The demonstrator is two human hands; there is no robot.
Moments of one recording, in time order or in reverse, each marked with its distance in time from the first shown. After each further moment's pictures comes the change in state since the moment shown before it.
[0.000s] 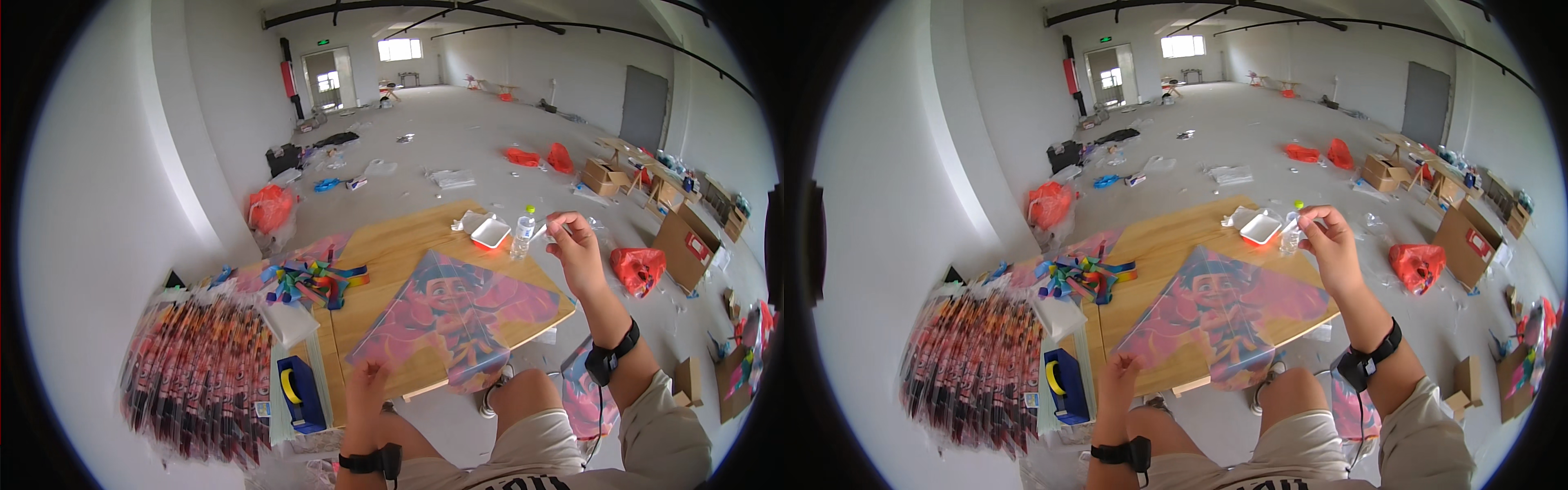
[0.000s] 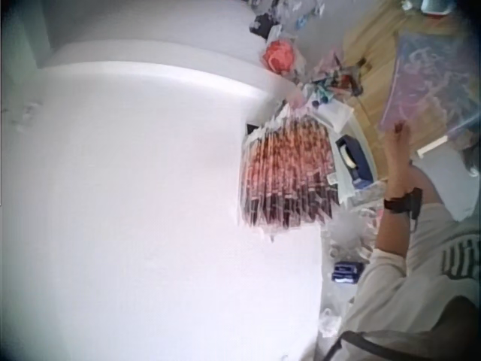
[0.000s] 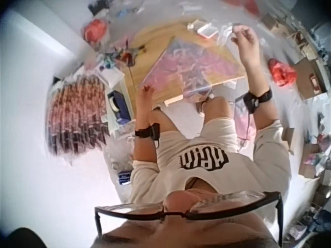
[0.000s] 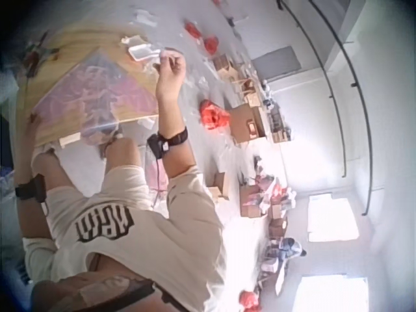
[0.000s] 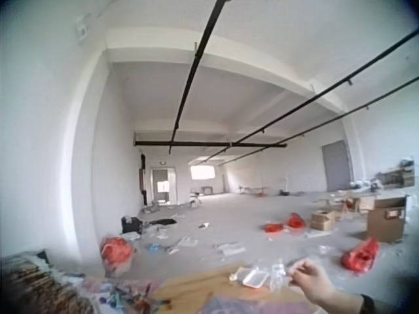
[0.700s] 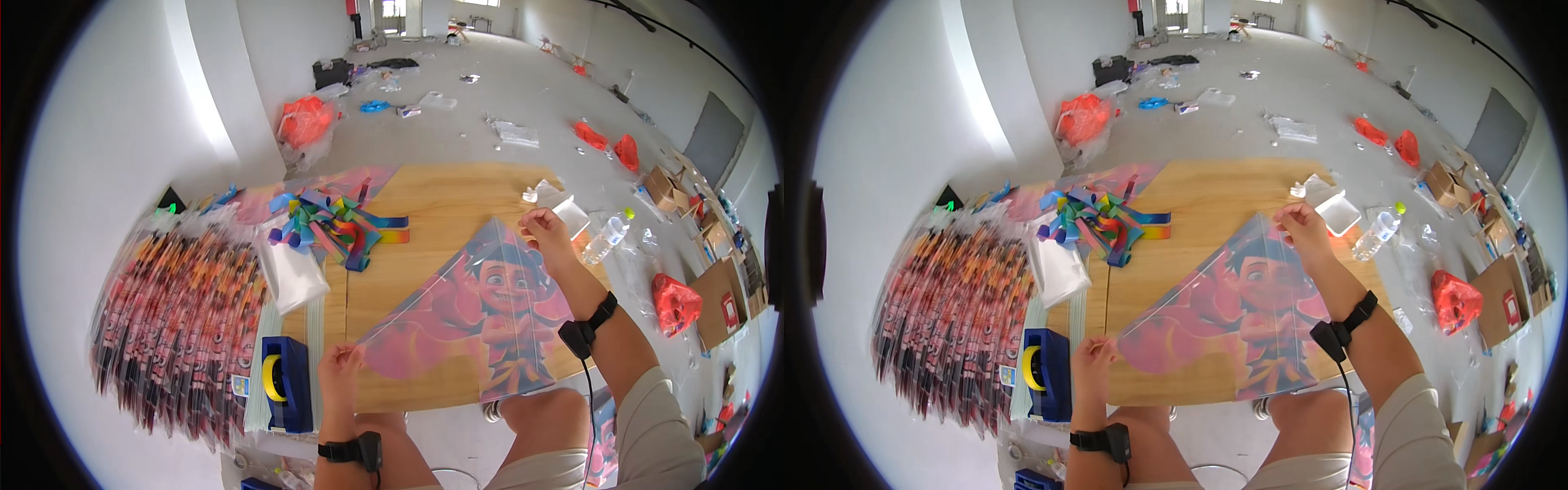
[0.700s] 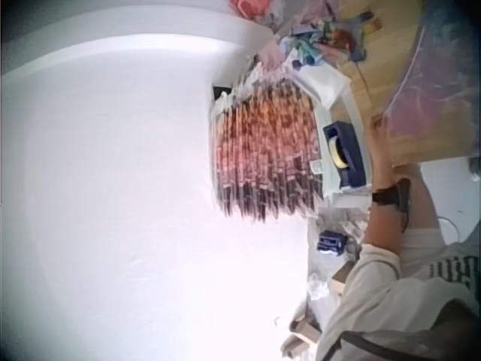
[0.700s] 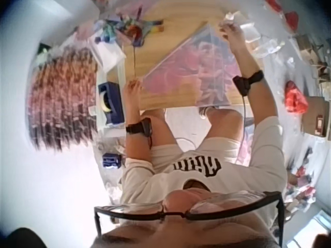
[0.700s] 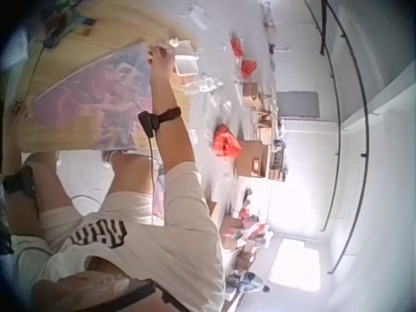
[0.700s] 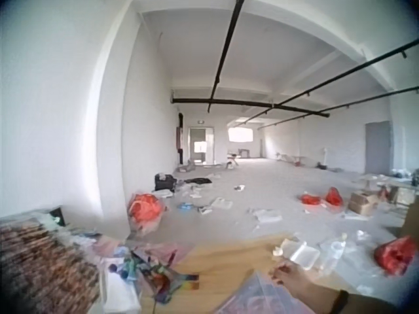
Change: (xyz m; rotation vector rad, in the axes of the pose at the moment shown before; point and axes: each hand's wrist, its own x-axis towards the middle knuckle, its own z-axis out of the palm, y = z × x) left_hand 0.086 -0.124 -0.058 -0.219 0.428 -0.275; right_hand 0.131 0.301 0.142 -0.156 -0.271 0.457
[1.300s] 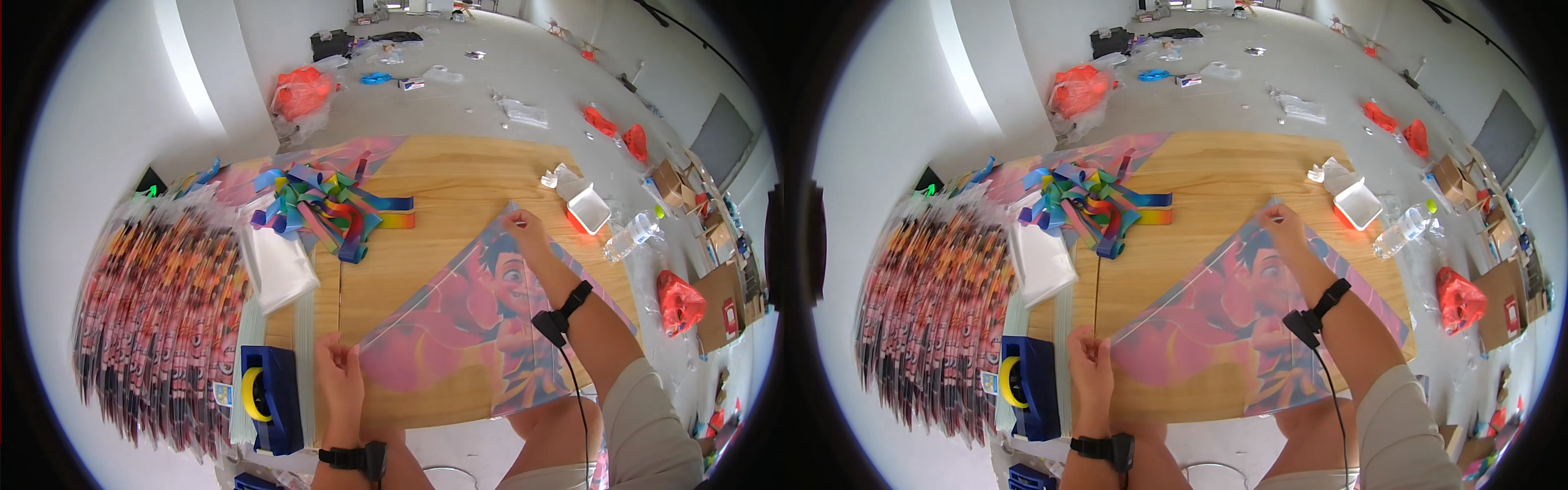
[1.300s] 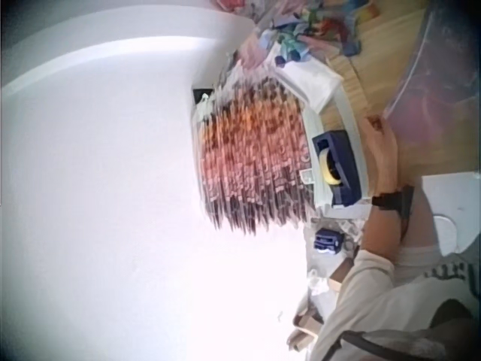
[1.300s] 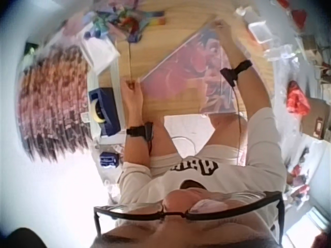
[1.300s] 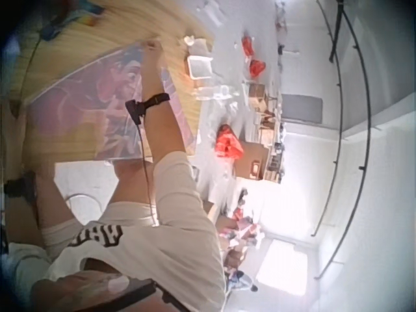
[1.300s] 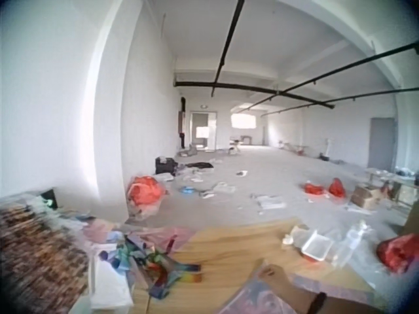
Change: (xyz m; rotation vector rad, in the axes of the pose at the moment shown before) left_hand 0.034 -0.048 0.009 0.403 0.153 0.270; right_hand 0.088 0.140 0.052 -0.319 0.042 -0.099
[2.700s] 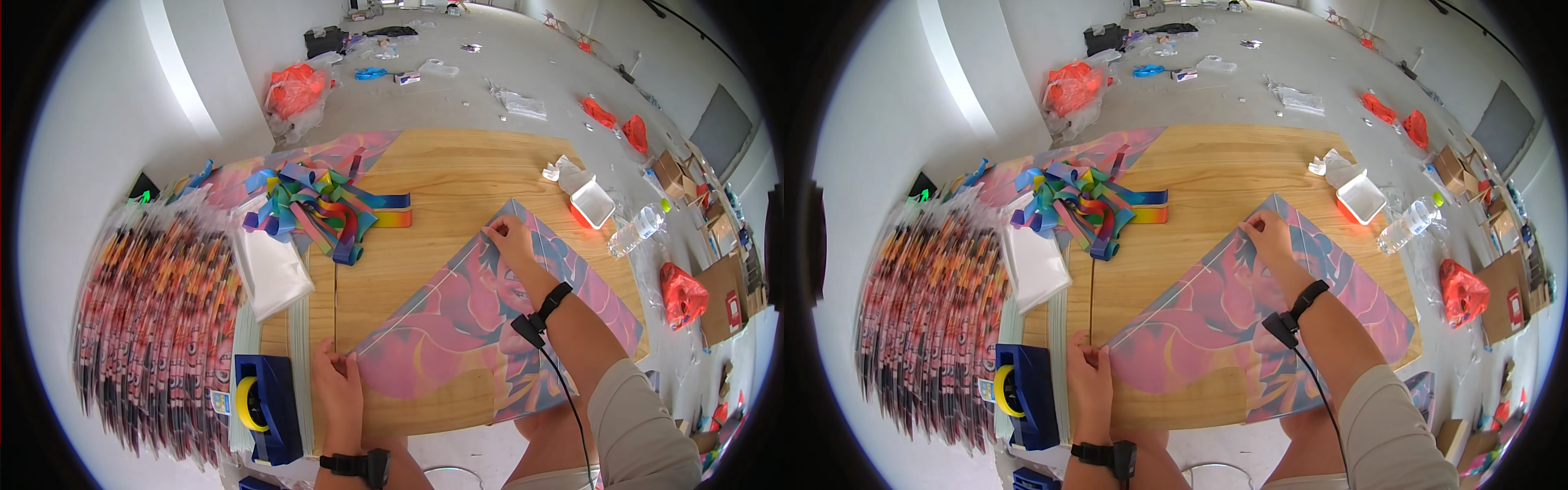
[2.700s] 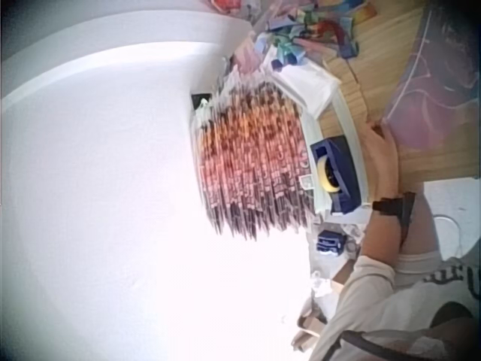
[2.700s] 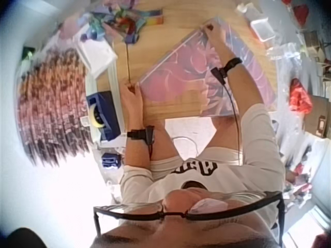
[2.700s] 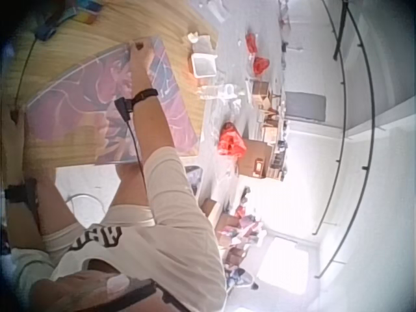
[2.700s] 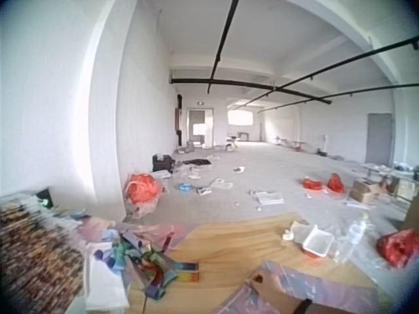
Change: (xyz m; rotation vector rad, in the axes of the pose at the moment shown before) left_hand 0.001 0.002 0.004 0.247 -0.005 -0.056; right_hand -0.009 0.019 0.035 -0.257 0.045 -0.139
